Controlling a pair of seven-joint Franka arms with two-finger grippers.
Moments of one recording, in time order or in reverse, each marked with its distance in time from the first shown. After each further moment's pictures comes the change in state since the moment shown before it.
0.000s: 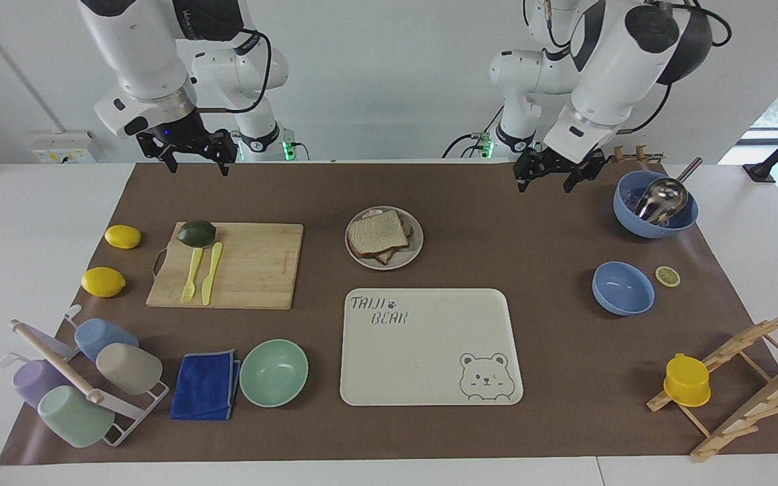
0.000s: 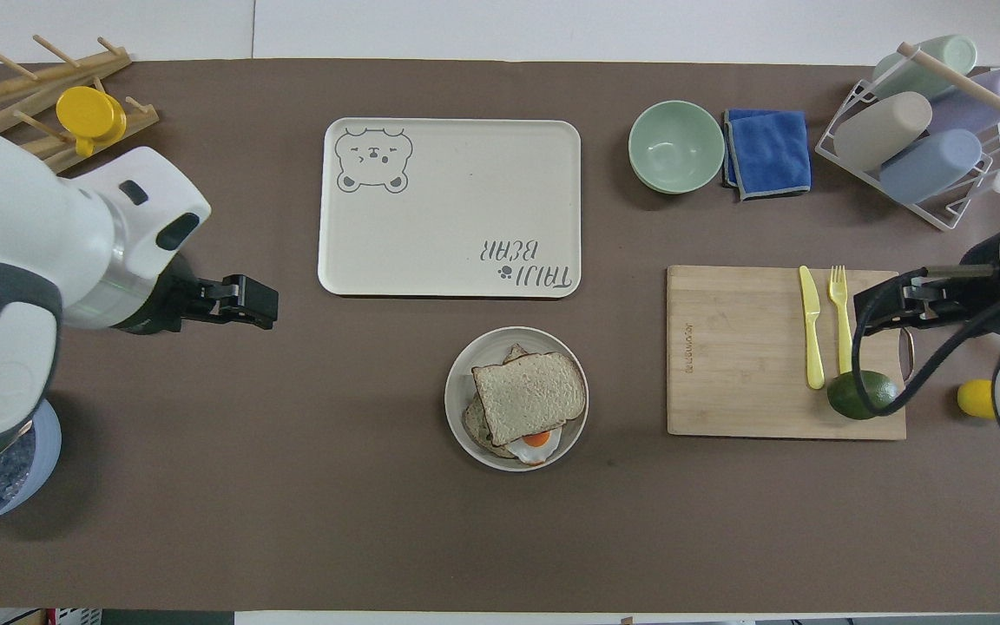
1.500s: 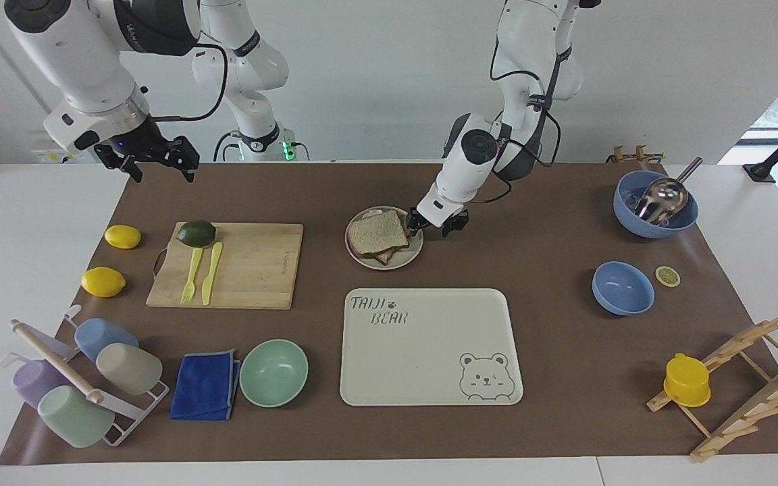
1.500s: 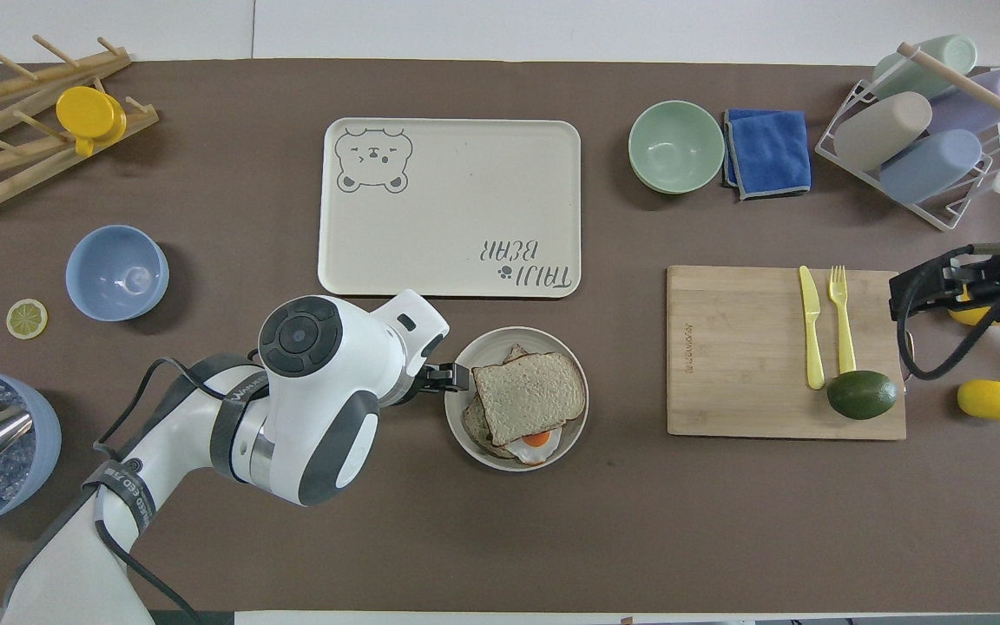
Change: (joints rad) left arm -0.302 0.166 -0.001 -0.397 -0.213 0.612 -0.188; right arm -0.001 0.045 -0.097 0.039 -0.001 -0.011 -0.159
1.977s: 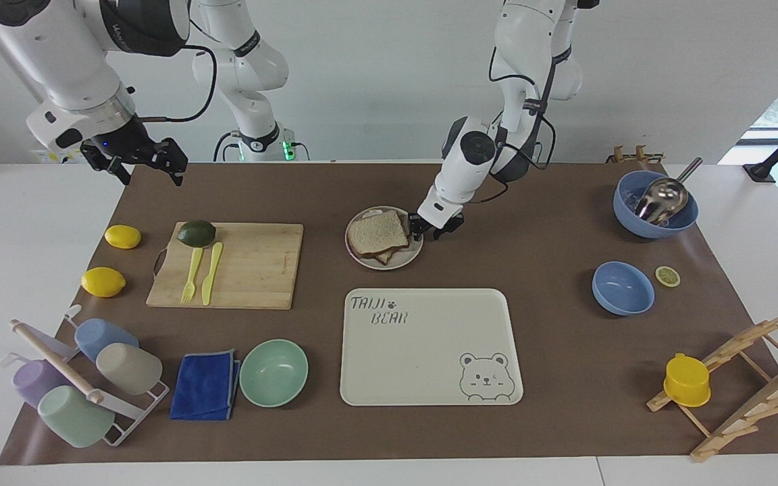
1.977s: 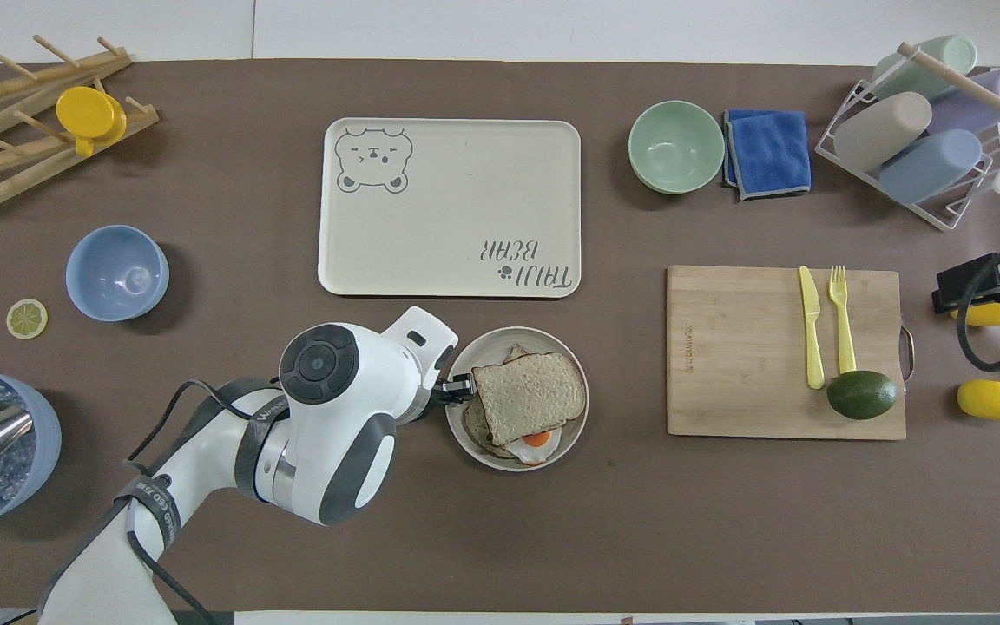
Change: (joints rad) left arm -0.023 0.009 0.001 -0.058 -0.031 0.107 -0.058; right arm -0.023 -0.001 0.000 0.000 0.001 0.041 -0.004
